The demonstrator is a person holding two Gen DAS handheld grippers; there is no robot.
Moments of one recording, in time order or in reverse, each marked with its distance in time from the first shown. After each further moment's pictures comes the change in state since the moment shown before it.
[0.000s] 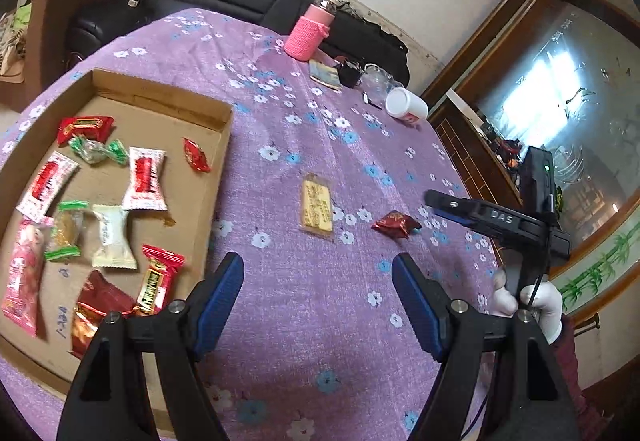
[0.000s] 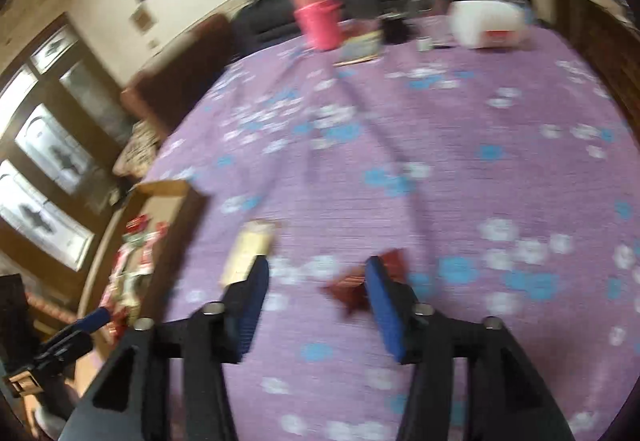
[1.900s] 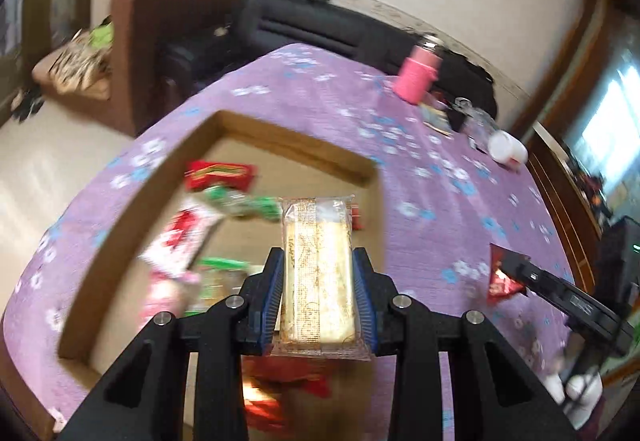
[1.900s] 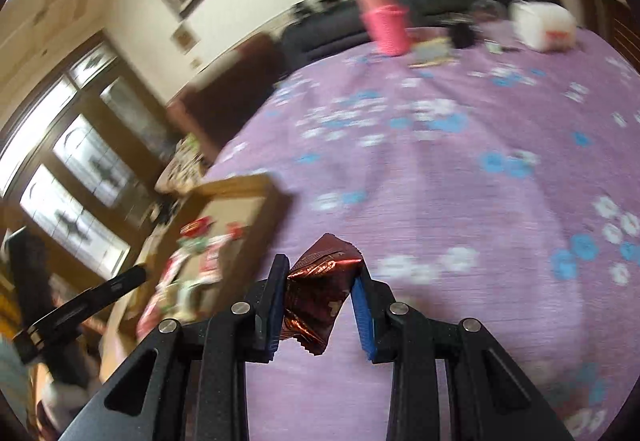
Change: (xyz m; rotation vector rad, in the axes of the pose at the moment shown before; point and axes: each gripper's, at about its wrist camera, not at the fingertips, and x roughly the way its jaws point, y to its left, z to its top) left arm -0.033 0.081 0.033 -0.083 -0.126 0.349; right arm 0.047 0.109 -0.022 -0.059 -0.086 0.190
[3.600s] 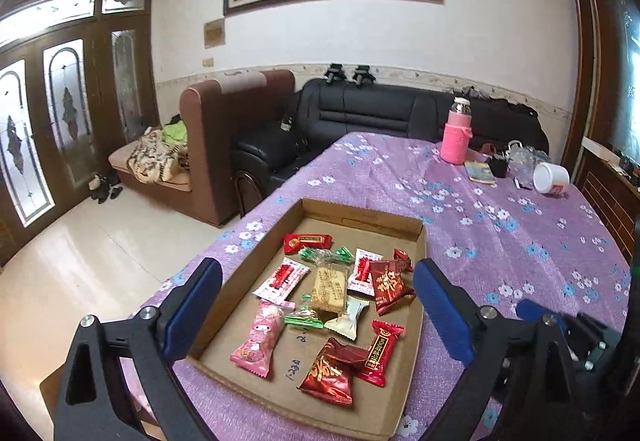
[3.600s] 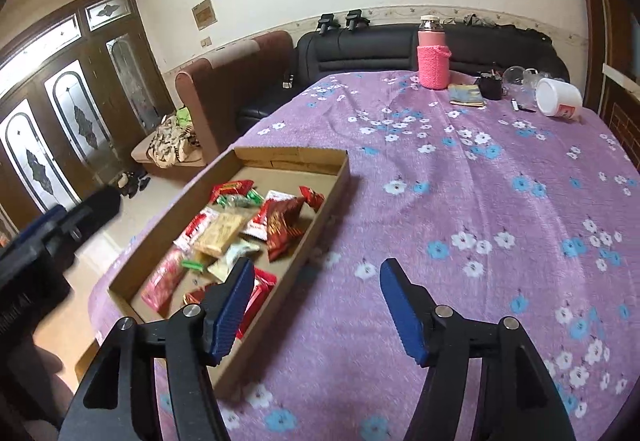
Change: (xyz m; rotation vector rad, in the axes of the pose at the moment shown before) left arm -0.097 -0.045 -0.036 0.142 -0.359 0.322; right arm -0.009 0.109 -0.063 -0.195 -0.070 -0.187
